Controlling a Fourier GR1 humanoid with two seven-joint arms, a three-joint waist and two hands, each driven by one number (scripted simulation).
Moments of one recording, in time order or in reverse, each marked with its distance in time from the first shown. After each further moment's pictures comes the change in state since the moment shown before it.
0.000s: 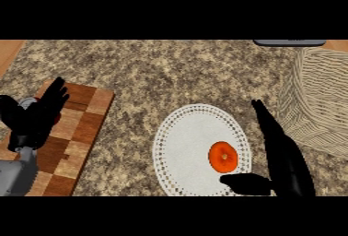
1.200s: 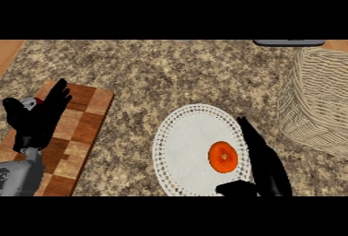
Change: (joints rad) left arm 0.003 -0.117 0.117 0.010 -0.141 -0.092 0.003; right arm 0.119 0.063 -0.007 0.181 0.018 0.000 -0.189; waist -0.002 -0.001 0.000
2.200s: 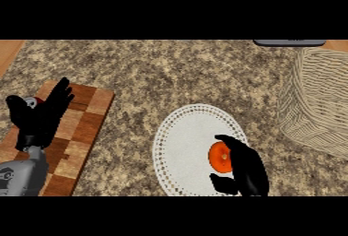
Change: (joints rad) left arm -0.009 -0.064 0.052 -0.035 -0.074 -0.035 0.046; right arm -0.032 0.048 0.056 0.195 0.157 -0.022 -0.022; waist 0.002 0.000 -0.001
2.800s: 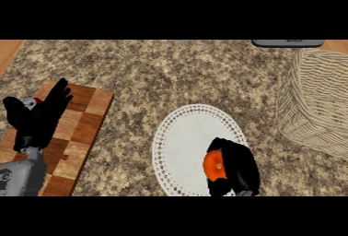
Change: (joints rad) left arm 0.004 -0.013 0.034 0.005 -0.014 -0.032 -0.006; right arm -0.042 0.022 0.019 0.066 0.063 0.013 -0.027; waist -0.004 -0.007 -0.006
